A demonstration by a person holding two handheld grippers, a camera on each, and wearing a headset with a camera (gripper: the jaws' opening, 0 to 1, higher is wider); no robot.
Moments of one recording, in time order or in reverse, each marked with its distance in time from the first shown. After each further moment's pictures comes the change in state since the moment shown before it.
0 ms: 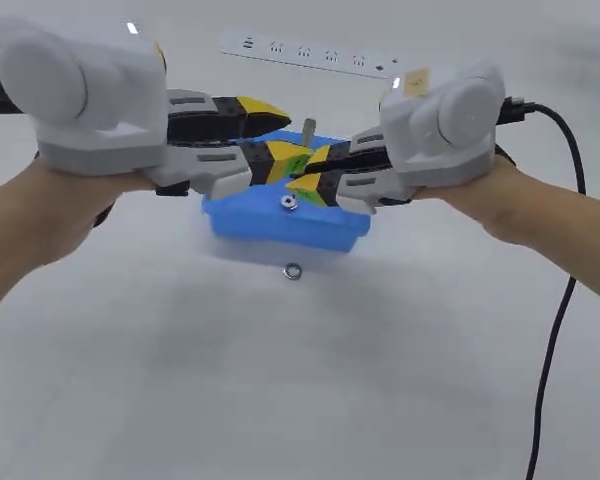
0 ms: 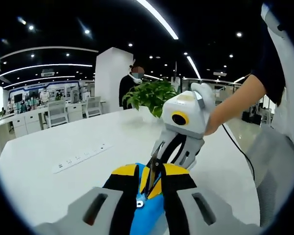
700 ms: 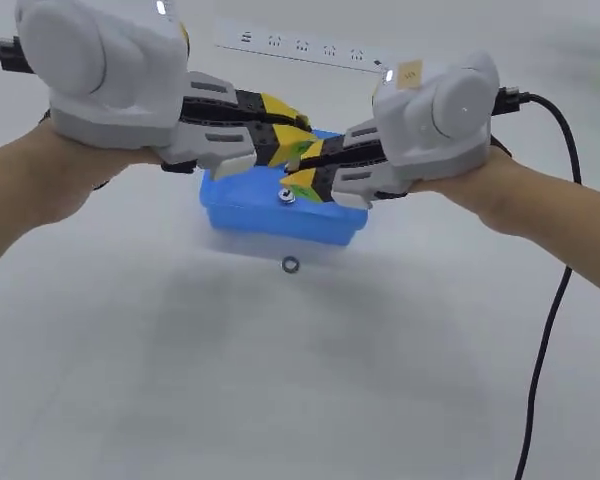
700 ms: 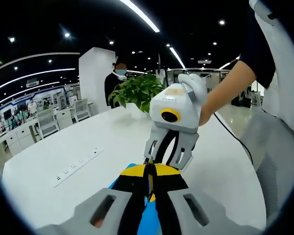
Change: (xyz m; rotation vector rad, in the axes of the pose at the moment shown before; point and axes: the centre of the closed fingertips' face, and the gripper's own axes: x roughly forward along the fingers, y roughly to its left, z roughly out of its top) left arm 0.007 -0.025 0.006 0.141 0.068 -0.092; right arm 0.002 0.003 0.002 -0.032 0.007 0.016
